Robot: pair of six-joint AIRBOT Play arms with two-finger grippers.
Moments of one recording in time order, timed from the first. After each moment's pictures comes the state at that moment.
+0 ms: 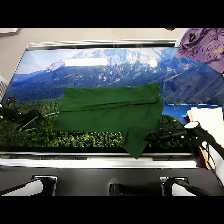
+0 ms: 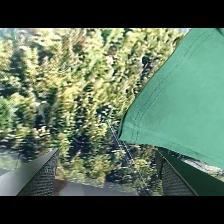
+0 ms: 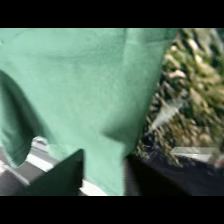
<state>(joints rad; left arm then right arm) 0.39 -1.33 1.05 1.27 -1.29 -1.60 -0.21 -1.34 0.57 -0.76 1.16 1.33</state>
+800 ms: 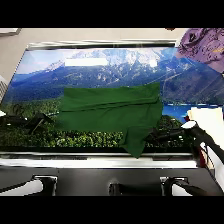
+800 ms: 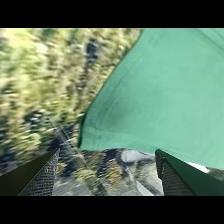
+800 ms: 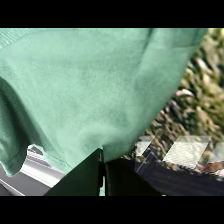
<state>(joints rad) 0.46 -1.38 0.87 0.94 -1.20 -1.38 -0.17 -1.30 0.57 -0.77 1.13 1.36</state>
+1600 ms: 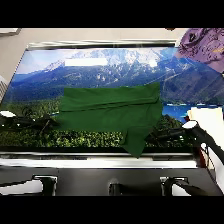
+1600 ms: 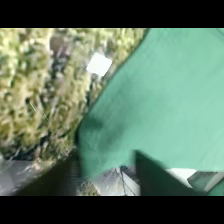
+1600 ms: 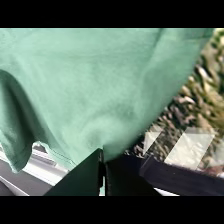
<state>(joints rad) 0.42 -1.48 0.86 0.88 -1.16 -1.37 -0.17 -1.27 0.57 -0.76 1.13 1.36</state>
